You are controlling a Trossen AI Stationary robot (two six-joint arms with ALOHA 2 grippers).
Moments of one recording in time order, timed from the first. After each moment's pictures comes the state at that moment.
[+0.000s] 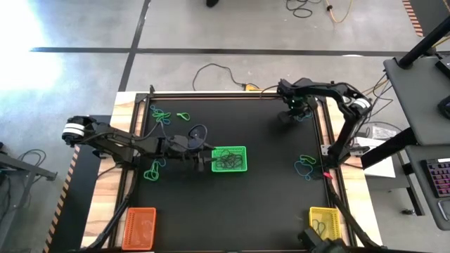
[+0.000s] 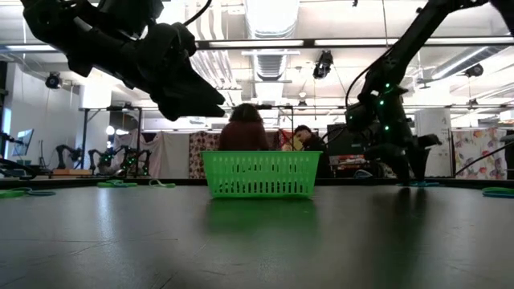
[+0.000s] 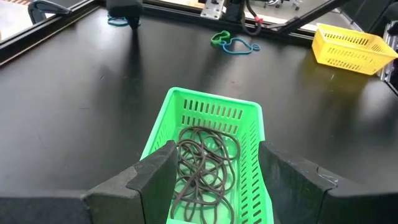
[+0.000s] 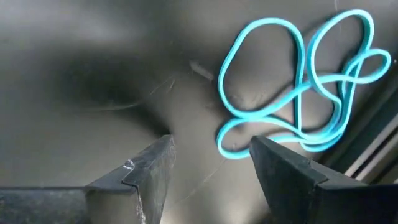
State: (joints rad) left arm -0.04 1.35 0.51 0.45 -0.12 -0.21; right arm -0.94 1.80 1.07 -0.99 0.13 0.25
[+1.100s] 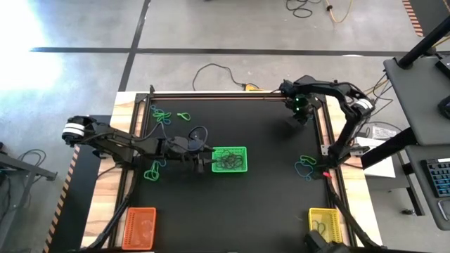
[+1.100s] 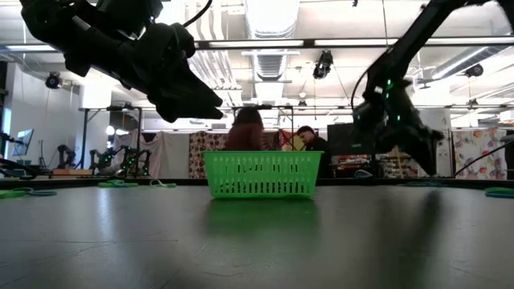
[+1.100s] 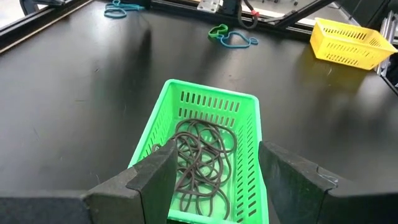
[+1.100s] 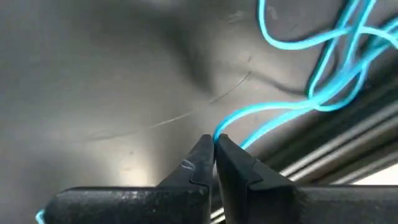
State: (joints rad) left arm -0.05 1.35 0.51 0.43 -0.12 -0.22; right arm -0.97 1.78 1.09 -1.21 0.04 -0.02
